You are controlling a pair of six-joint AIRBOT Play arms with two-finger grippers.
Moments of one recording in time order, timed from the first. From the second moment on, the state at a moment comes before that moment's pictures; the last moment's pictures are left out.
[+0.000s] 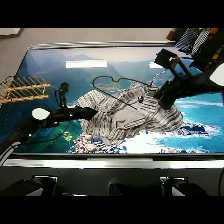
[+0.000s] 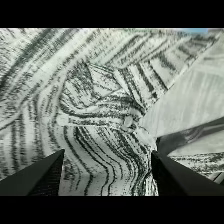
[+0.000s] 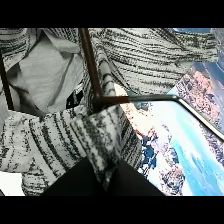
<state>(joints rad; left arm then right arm) -0.35 -1.21 0.80 0.46 -0.61 -0.88 0.10 -1.13 1.44 -1.19 1.40 0.72</state>
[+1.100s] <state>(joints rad) -0.60 -1.49 1.00 0.50 -0.24 -0.86 0.10 -1.13 1.44 -1.19 1.44 0.93</state>
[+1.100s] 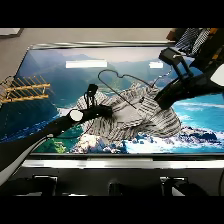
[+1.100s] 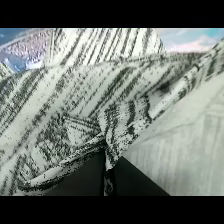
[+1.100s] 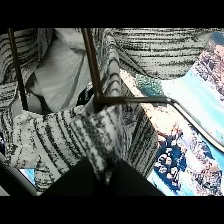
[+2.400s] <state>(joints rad) -0.28 -1.49 1.38 0.52 -0.77 -1.03 0.36 -1.11 1.44 -1.57 1.60 1.33</state>
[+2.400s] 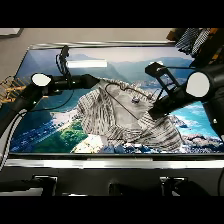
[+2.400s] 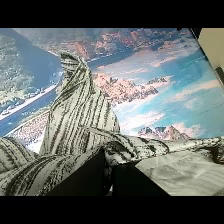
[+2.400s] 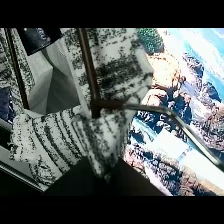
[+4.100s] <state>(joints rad) -0.32 -1.26 1.46 0.63 -1.11 -1.24 0.57 -1.33 1.47 -1.71 1.20 1.51</state>
